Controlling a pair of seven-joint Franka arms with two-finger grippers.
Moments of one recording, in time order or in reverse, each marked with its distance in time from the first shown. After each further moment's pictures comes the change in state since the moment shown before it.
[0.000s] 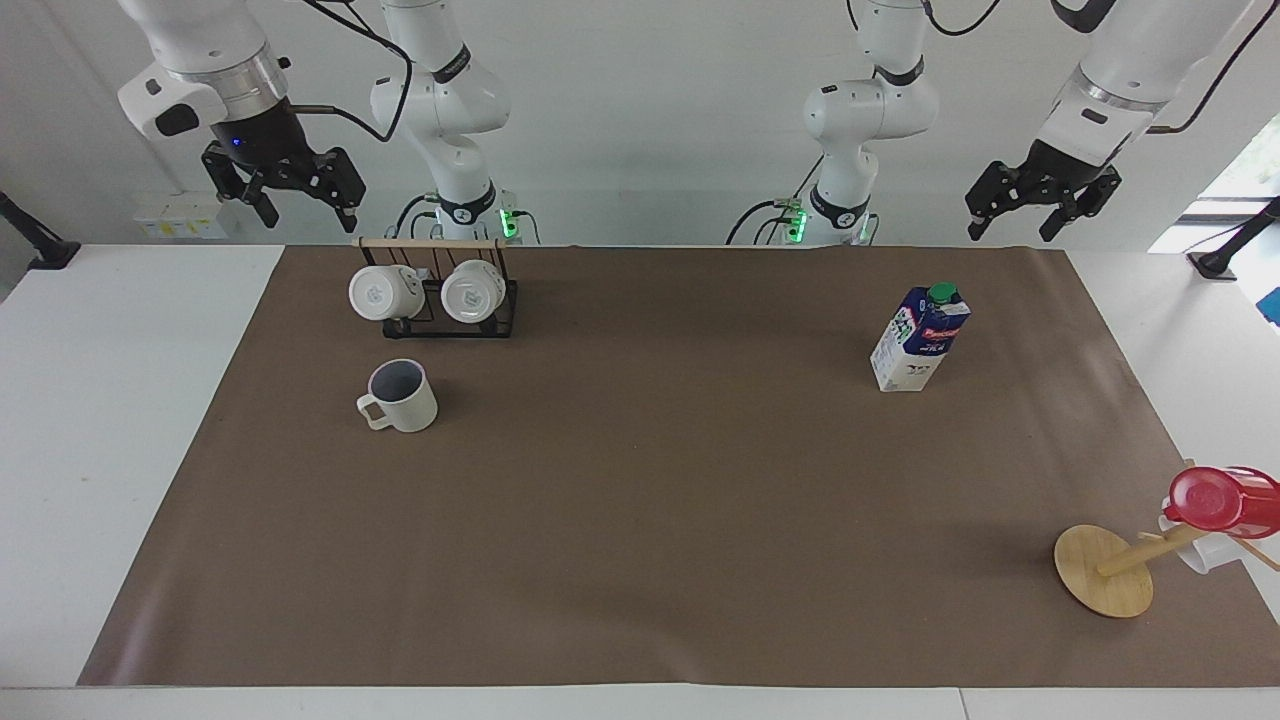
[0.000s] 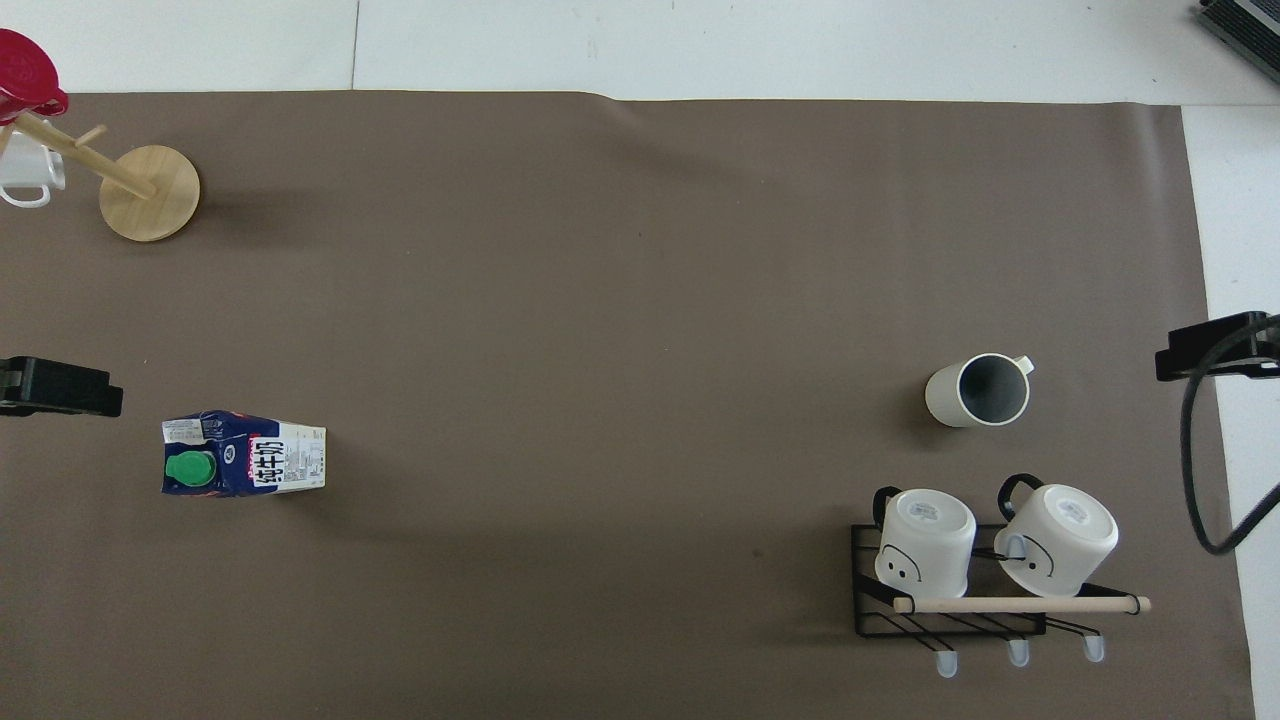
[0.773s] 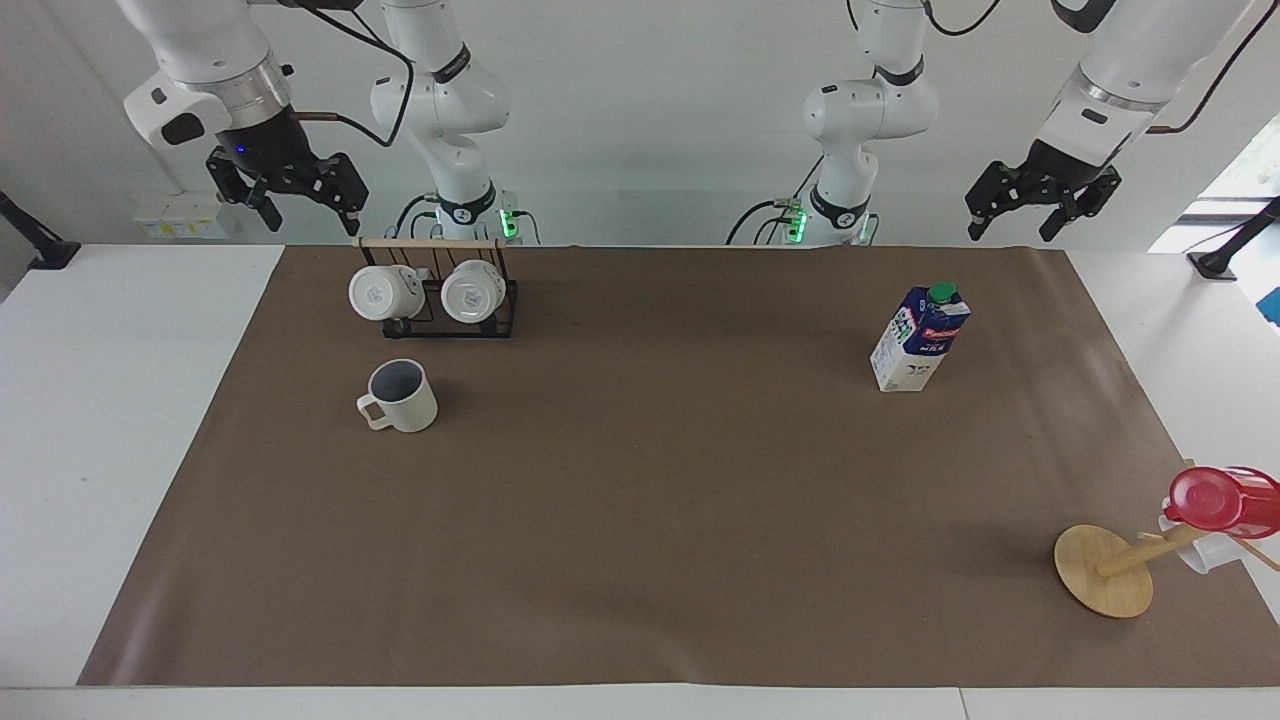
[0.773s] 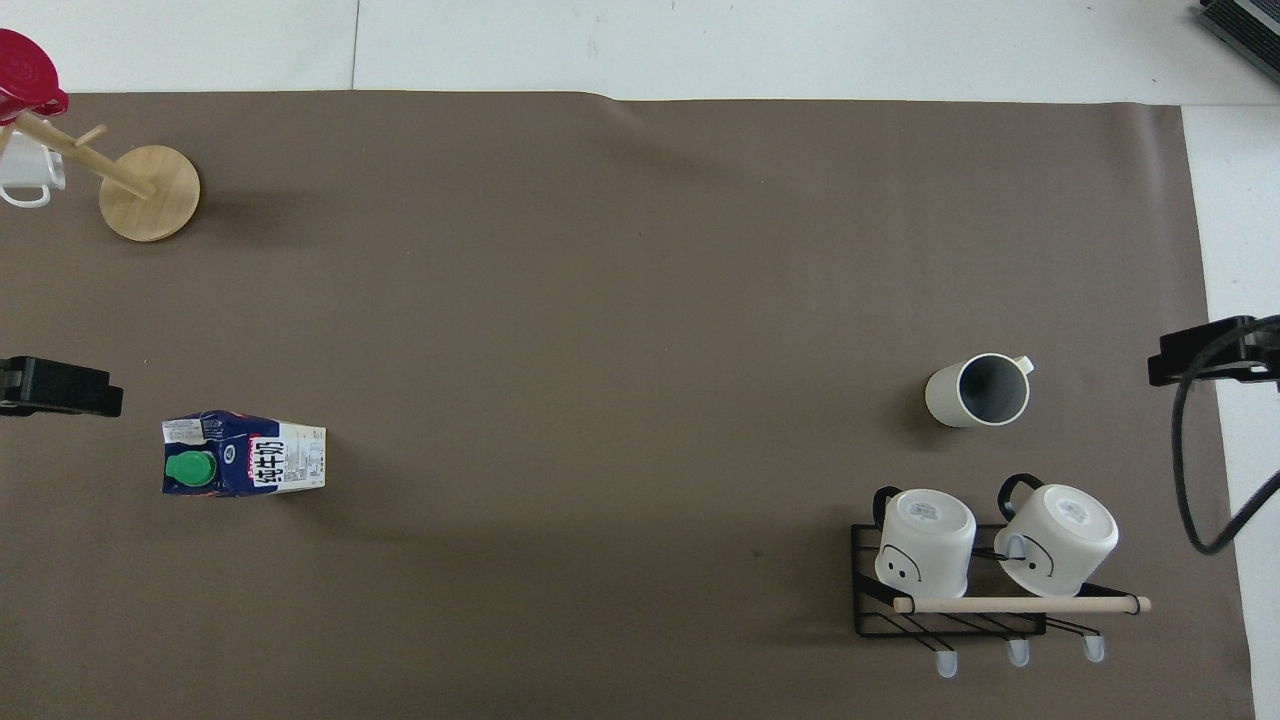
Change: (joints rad) left arm 0.000 0.000 0.000 0.000 0.000 0.000 0.000; right arm 0.000 0.000 0.000 -0.017 0.000 0.000 0.000
